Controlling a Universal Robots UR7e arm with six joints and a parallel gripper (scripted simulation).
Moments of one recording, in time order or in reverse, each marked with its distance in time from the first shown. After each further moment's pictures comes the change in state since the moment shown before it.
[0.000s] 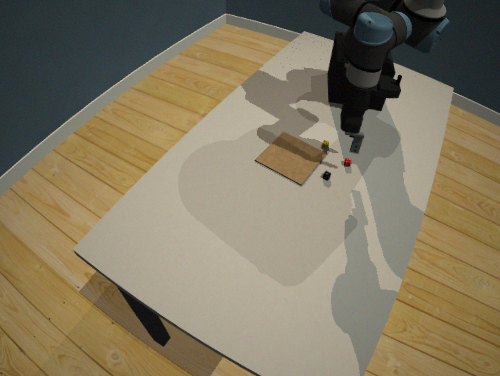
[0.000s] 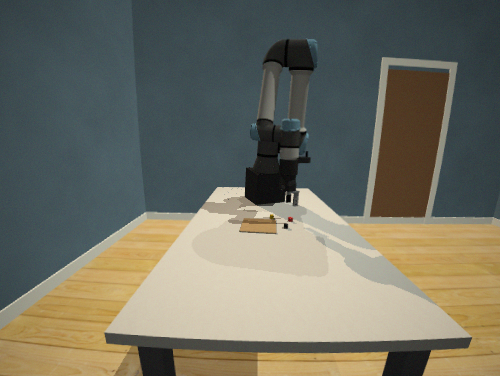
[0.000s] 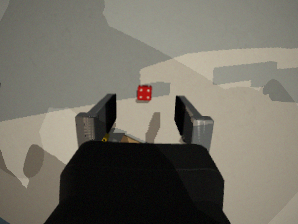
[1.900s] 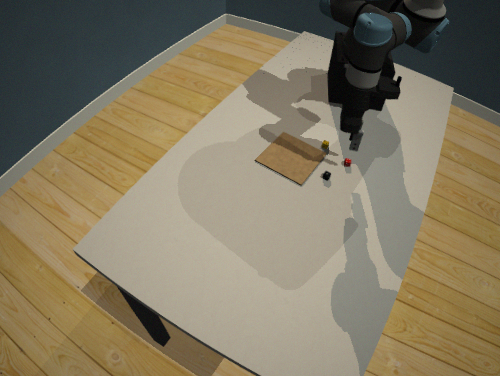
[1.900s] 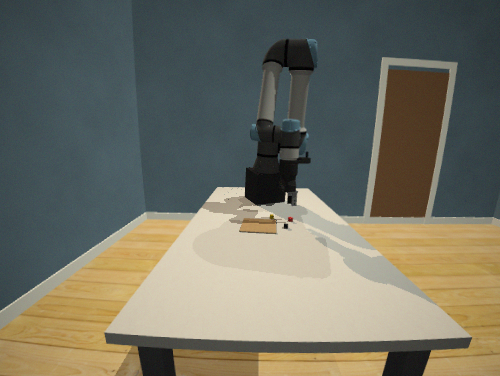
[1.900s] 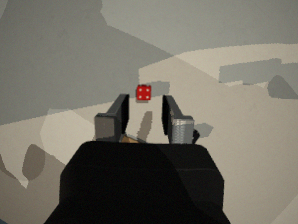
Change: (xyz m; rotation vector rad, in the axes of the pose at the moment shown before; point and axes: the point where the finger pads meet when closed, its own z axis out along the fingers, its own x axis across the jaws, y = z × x) arm 0.001 0.001 0.002 -0.002 0.000 0.027
